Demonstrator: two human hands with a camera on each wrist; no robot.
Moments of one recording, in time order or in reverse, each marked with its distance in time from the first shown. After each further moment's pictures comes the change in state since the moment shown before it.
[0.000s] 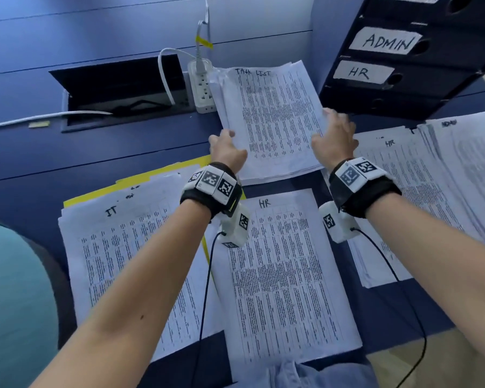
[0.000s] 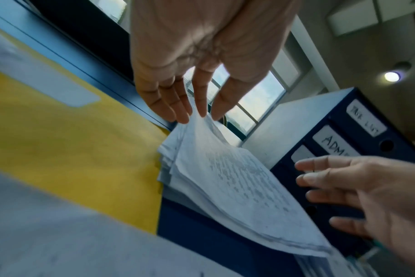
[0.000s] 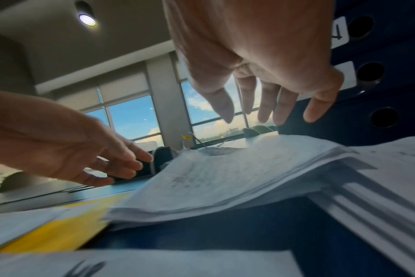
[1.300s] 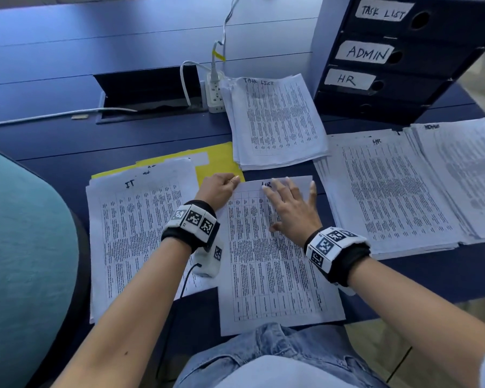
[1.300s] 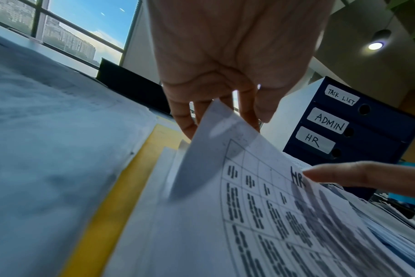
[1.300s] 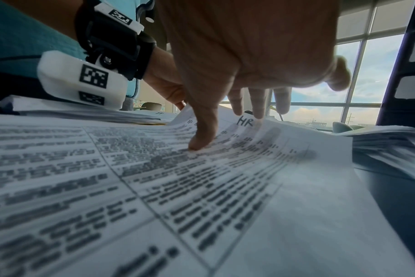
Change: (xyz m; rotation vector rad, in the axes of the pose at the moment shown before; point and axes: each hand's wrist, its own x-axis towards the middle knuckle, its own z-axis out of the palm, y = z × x) left_hand -0.094 -0.071 -0.004 0.205 -0.093 0.265; right_hand -0.155 0.035 0.029 -0.594 -0.367 -0.569
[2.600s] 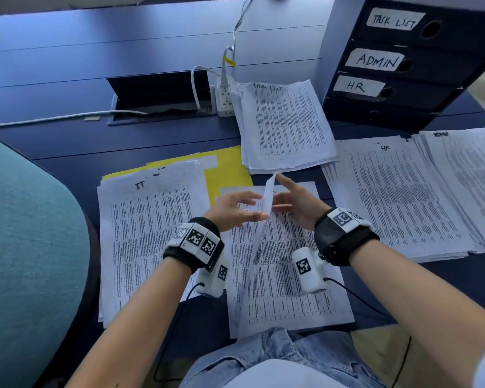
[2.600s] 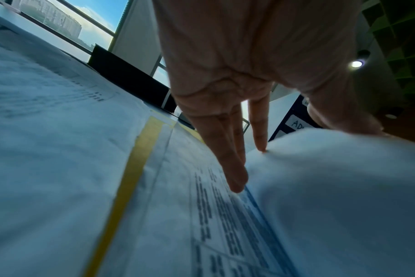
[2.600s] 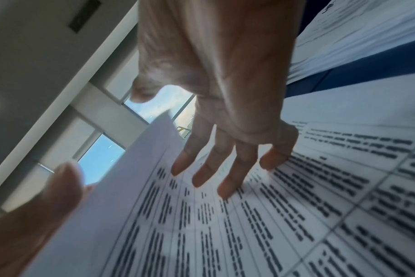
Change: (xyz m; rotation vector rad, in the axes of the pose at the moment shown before) left_hand -0.033 0.001 0.003 -0.348 -0.280 -0.033; right_hand 0.033 0.009 -0.011 1.624 -0.312 0.293
